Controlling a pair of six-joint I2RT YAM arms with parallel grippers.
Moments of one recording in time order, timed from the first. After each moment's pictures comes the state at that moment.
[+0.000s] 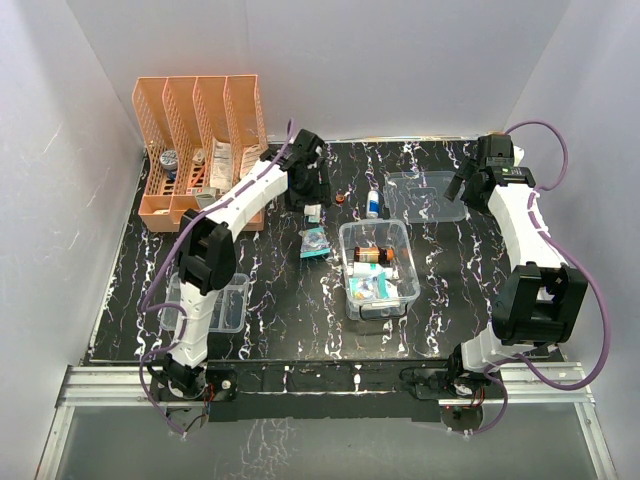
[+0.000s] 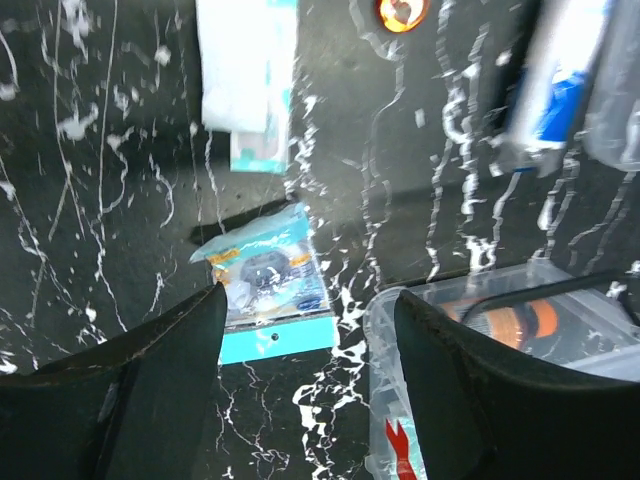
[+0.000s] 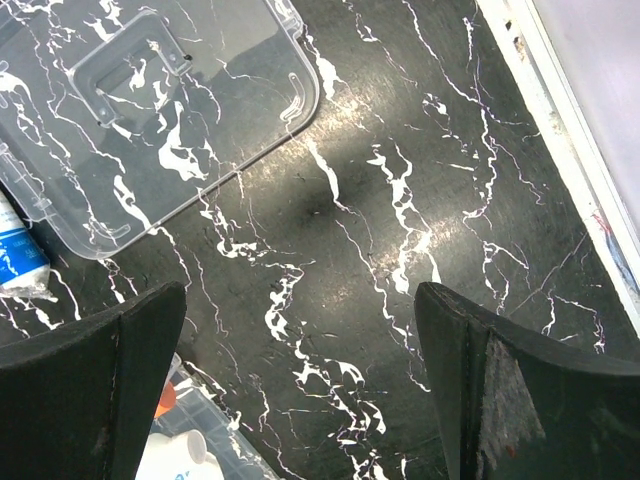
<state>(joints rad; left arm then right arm) -0.56 2.19 2.07 -0.95 -0.04 -0.59 -0.10 1.55 1.39 -0.78 0.24 0.39</state>
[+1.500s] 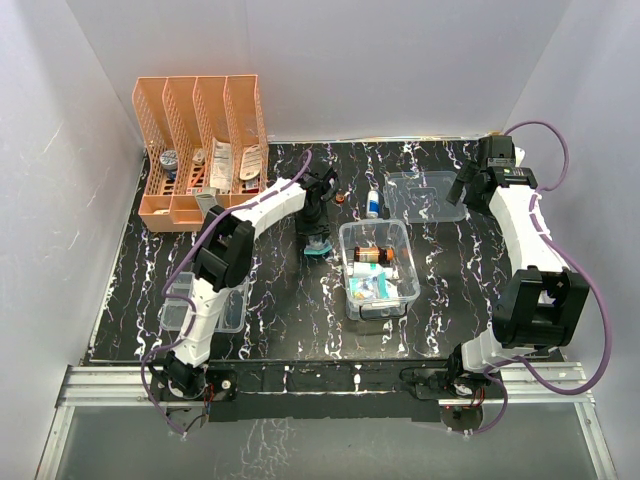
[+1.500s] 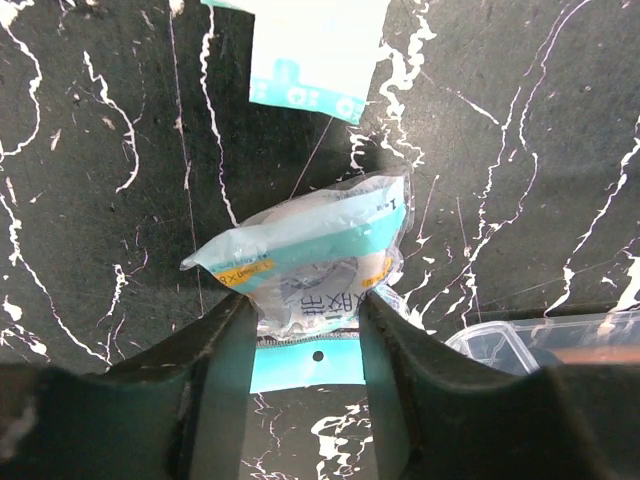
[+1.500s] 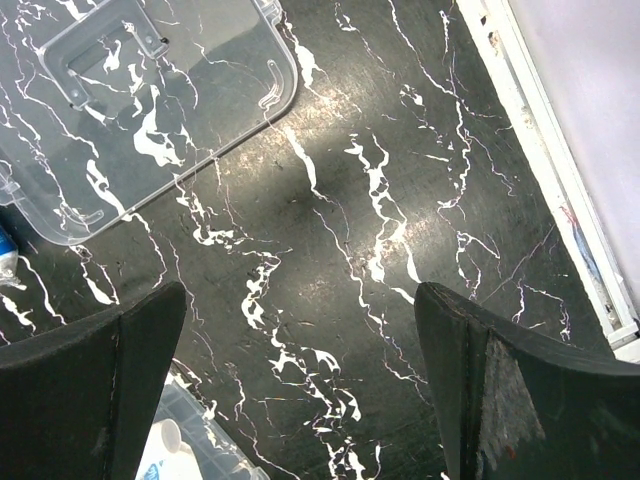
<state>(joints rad) -0.62 2.30 1.93 -0.97 -0.07 -0.69 -0.10 1.53 1.39 -0.82 0.26 0.36</state>
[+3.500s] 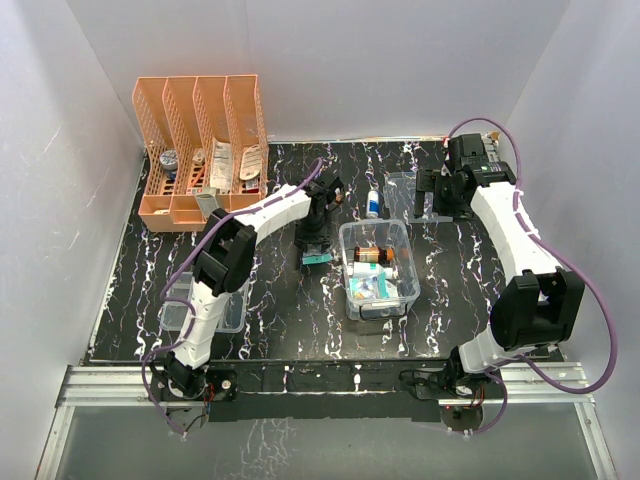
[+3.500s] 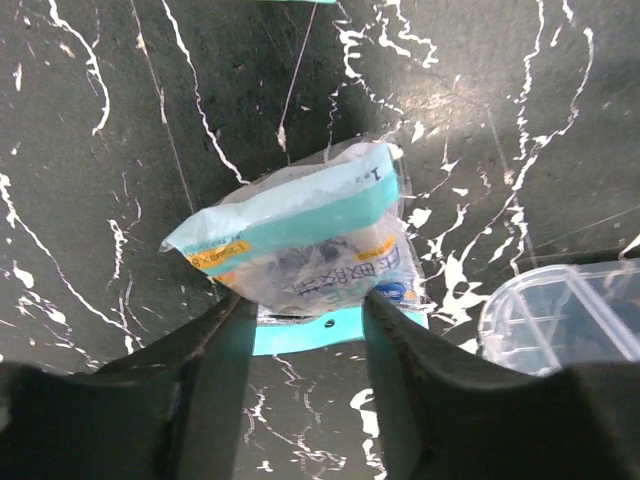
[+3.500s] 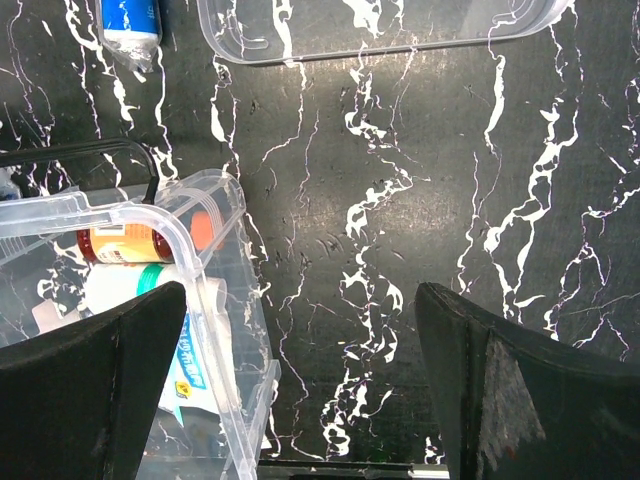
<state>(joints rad) -0.67 2.26 1.86 -0.98 -0.10 -0.58 0.07 1.53 1.44 -0.95 -0.01 0.16</state>
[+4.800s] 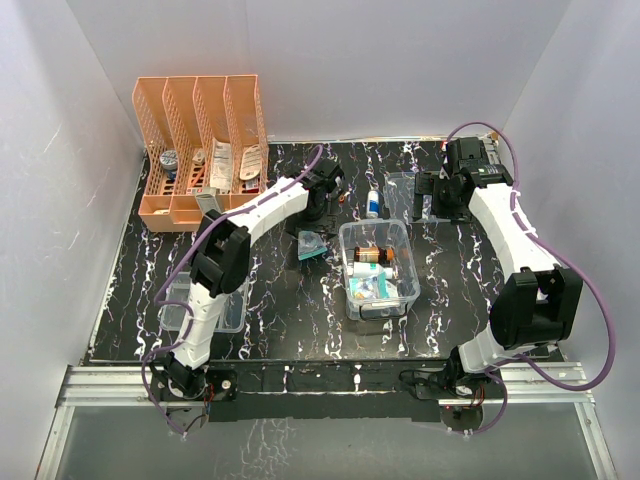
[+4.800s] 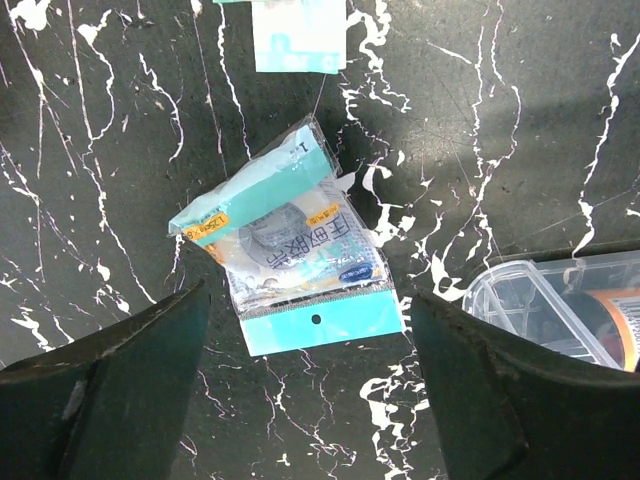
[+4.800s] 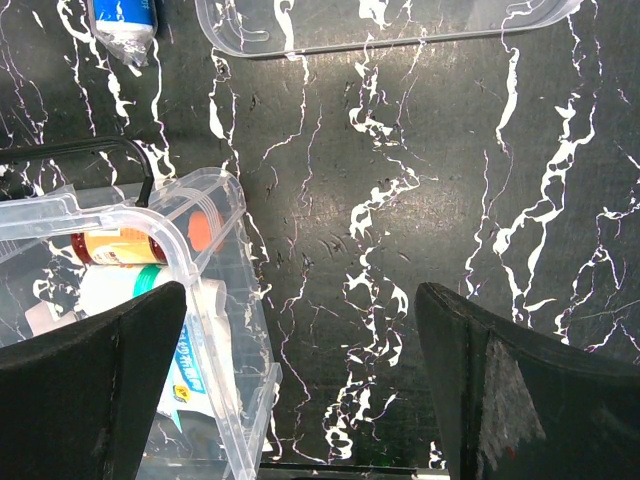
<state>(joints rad) -0.67 2.23 1.94 -1.02 -0.18 -0.54 0.07 1.53 1.41 -0.92 -0.02 0.16</state>
